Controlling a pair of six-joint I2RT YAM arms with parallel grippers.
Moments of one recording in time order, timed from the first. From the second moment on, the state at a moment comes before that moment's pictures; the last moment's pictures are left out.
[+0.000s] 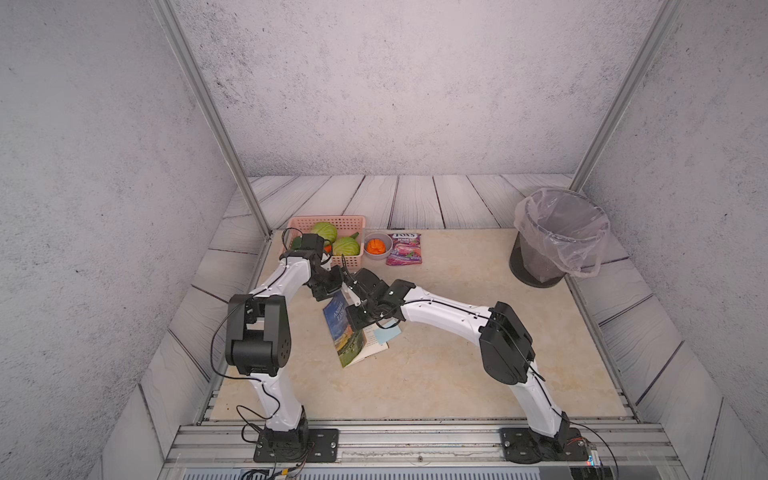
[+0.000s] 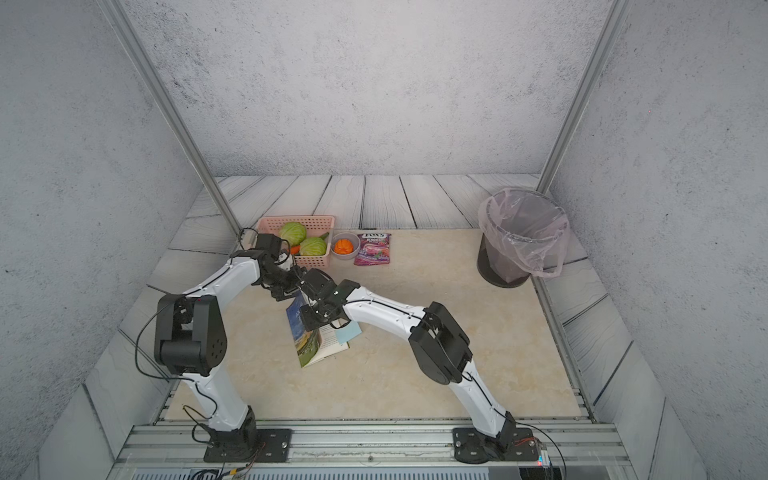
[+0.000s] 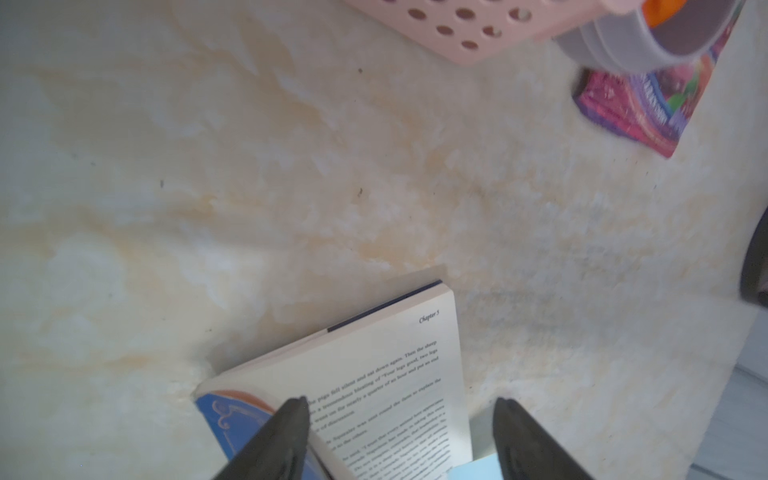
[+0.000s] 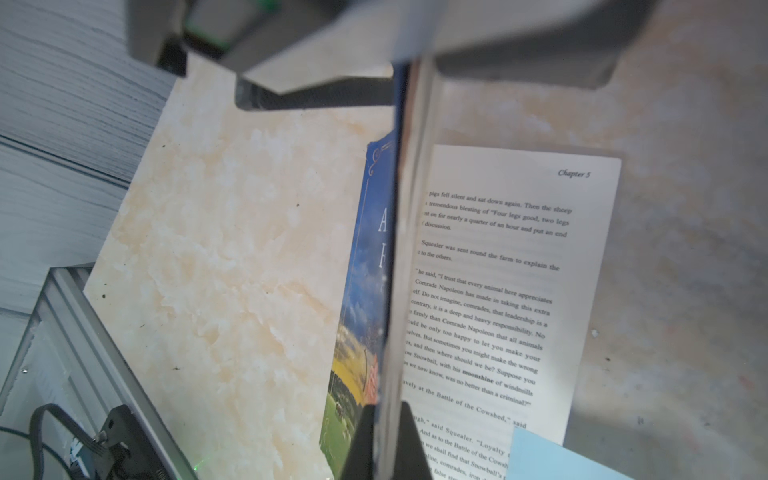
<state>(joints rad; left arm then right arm) -0.09 1.84 1.39 -0.77 0.34 -0.39 1.02 2.19 1.90 -0.66 -0.12 0.47</state>
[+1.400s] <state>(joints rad) -0.09 1.88 1.41 -0.85 0.52 -0.14 0.98 2.04 1.80 -0.64 -0.24 0.49</state>
